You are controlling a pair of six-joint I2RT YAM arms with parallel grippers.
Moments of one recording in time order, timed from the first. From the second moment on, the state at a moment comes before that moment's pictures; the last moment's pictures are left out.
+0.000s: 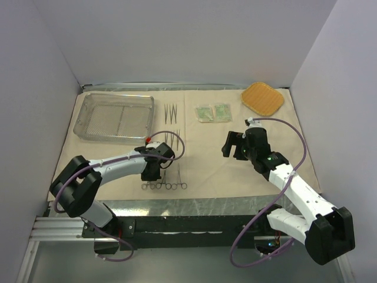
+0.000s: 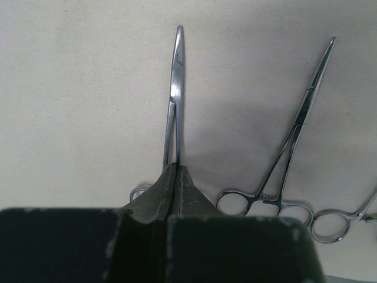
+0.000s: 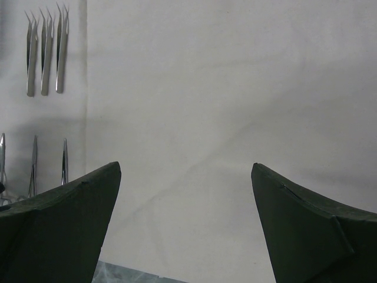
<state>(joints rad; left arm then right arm) -0.77 1.52 0.85 -0.71 -0.38 -0.80 0.36 1.02 0.68 -0.33 0.04 0.44</state>
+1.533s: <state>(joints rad) -0.10 1.11 1.14 -0.79 -0.40 -0.59 0.05 1.11 0.97 -0.49 0.02 0.47</state>
